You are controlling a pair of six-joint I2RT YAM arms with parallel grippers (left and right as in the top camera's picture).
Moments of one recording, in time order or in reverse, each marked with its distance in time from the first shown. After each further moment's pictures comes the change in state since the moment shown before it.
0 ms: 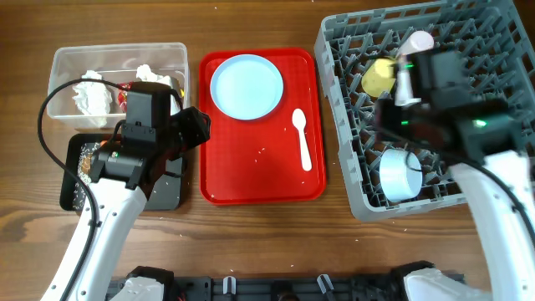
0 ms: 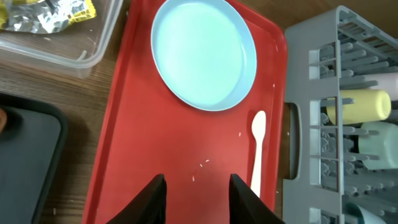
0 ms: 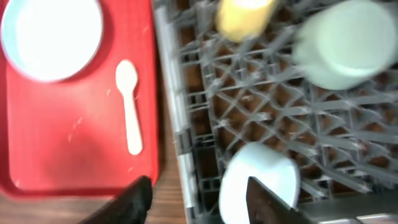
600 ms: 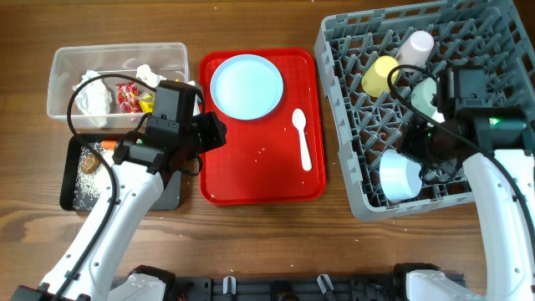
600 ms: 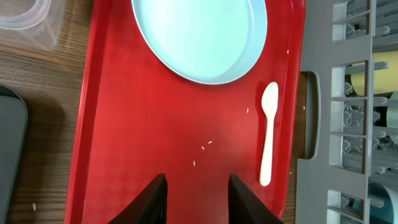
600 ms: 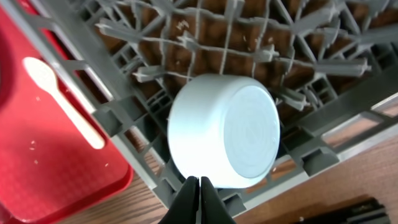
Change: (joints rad) left arm -0.084 0.105 0.000 0.003 -0.007 0.008; right arm -0.187 -0.005 -0.203 -0.067 -0.047 0.254
